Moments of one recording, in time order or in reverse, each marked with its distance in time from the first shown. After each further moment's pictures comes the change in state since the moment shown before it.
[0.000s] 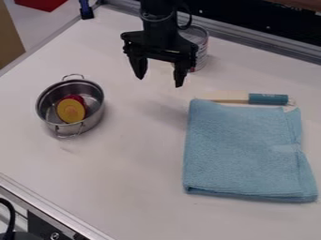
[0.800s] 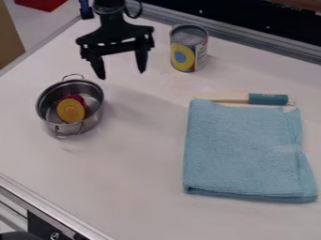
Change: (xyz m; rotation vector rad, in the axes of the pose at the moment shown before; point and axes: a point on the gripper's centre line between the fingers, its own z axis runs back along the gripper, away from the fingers) arm -0.002 0.071 -0.001 0.029 0.040 0.559
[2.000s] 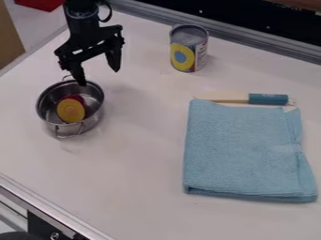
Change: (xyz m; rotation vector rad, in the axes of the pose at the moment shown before) arm 0.015 0.030 -0.023 0.063 0.018 0.382
